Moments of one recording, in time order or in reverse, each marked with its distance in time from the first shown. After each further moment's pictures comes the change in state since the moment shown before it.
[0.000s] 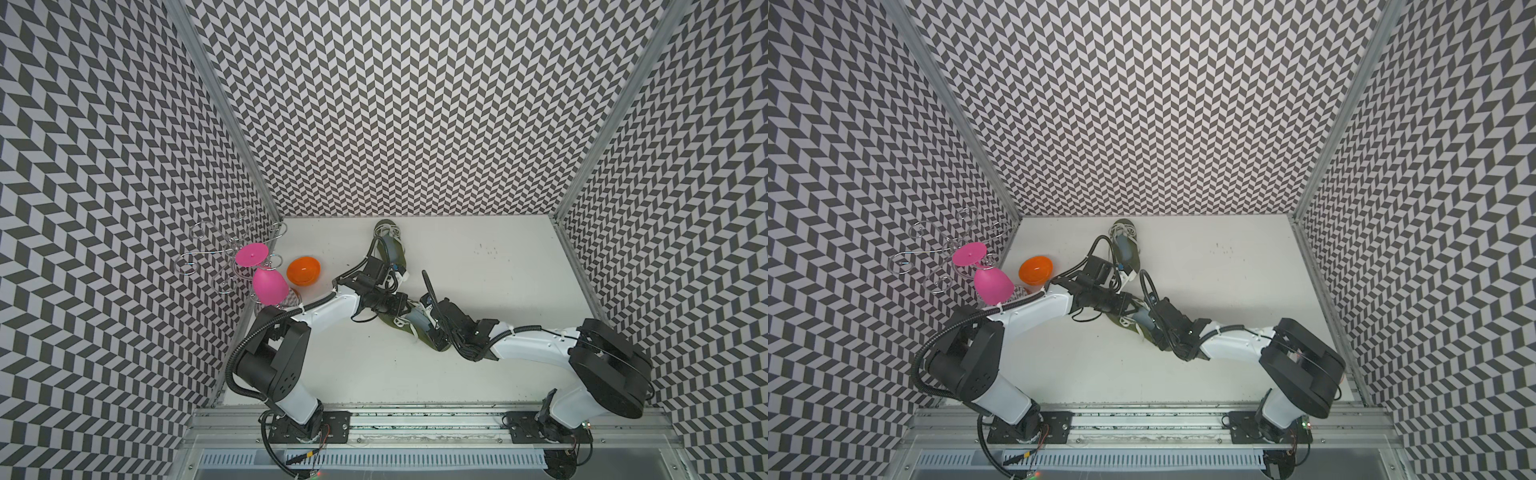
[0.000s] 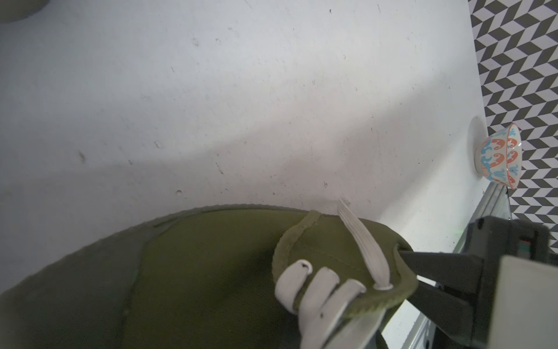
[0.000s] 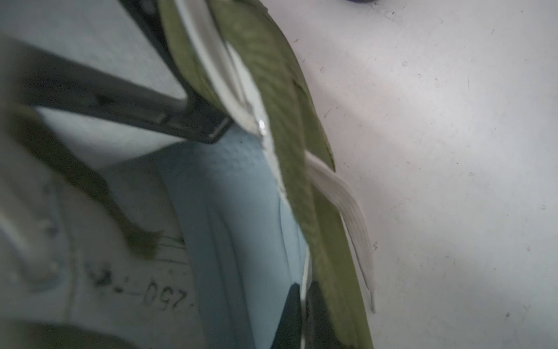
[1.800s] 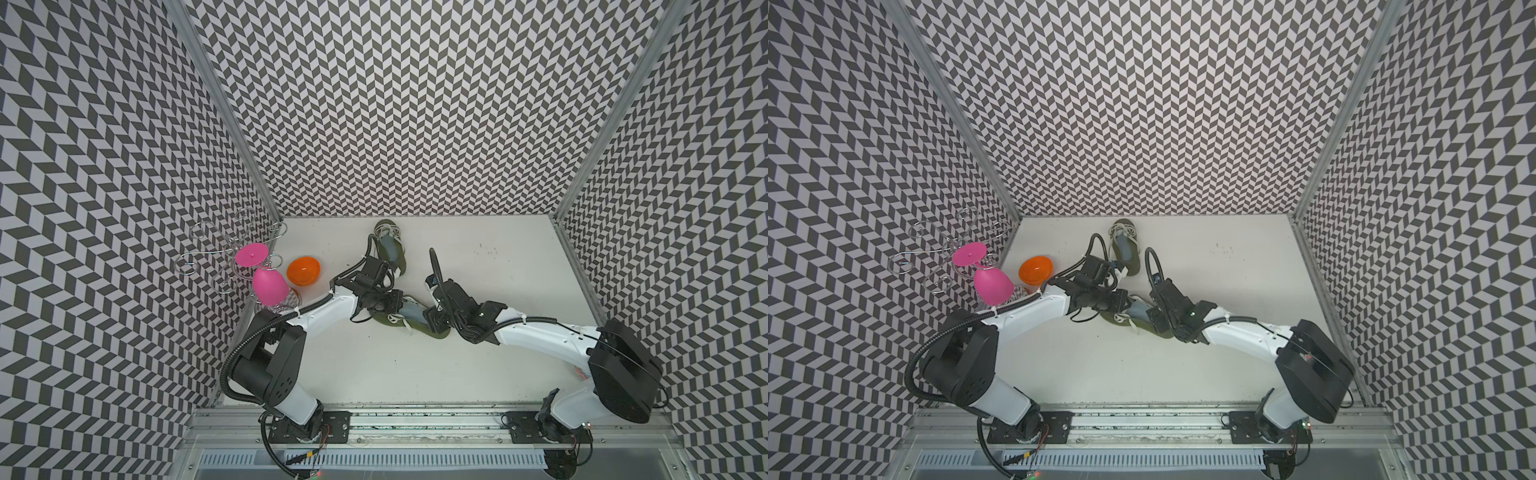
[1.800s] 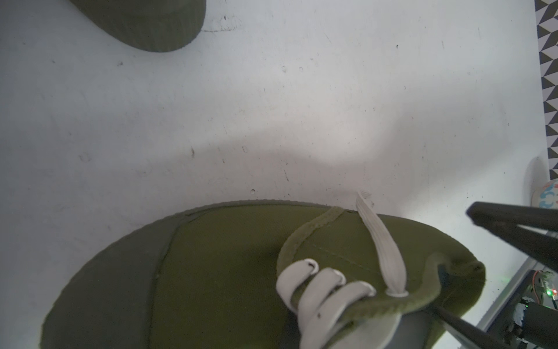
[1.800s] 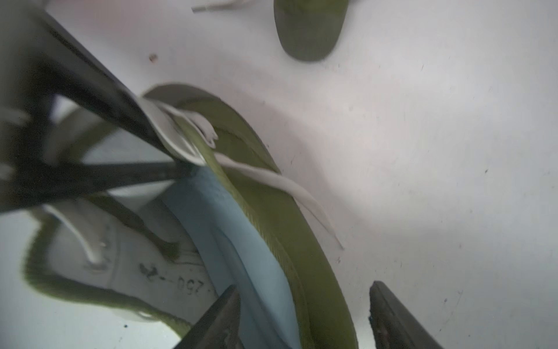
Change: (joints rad) left arm 0.002 -0.031 0.000 -0.025 -0.199 -0.079; right arm -0.073 -0.029 0.153 -0.233 0.020 0.083
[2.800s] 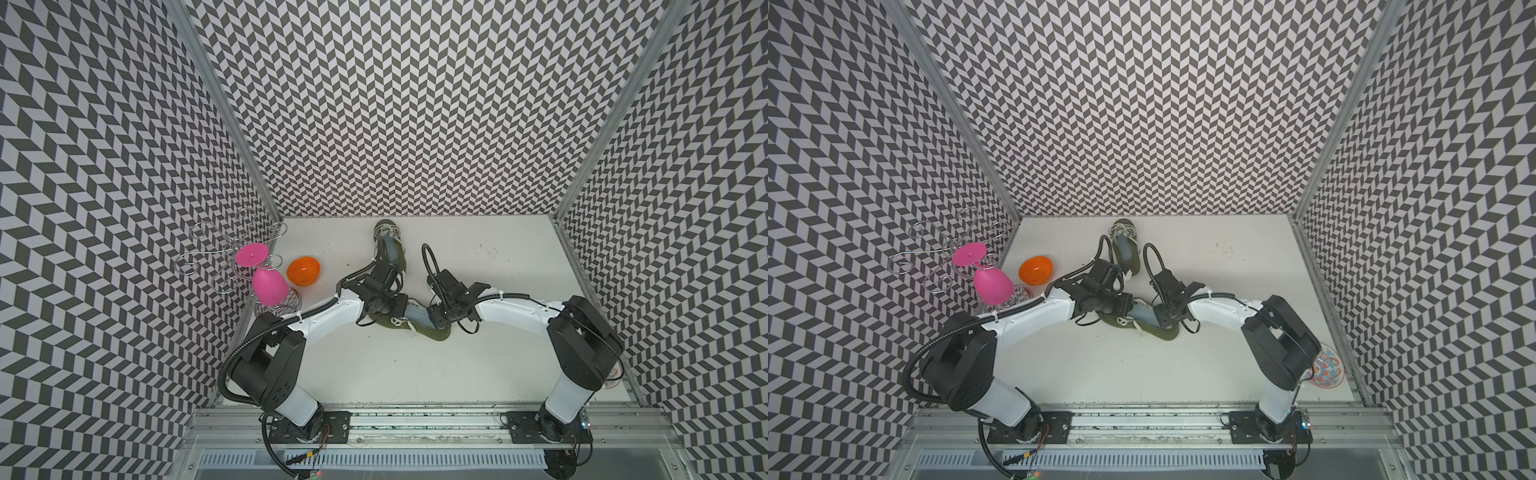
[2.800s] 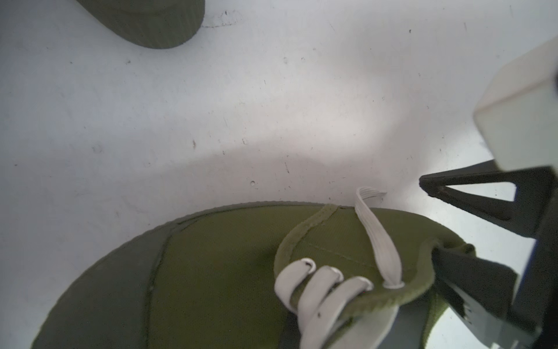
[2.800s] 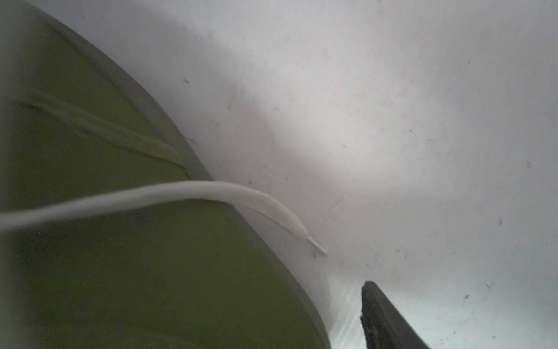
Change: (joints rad) left arm -0.079 -0.015 0.021 -0.050 -0.147 -0.023; right arm -0.125 0.209 0.156 -0.199 -0.109 0.003
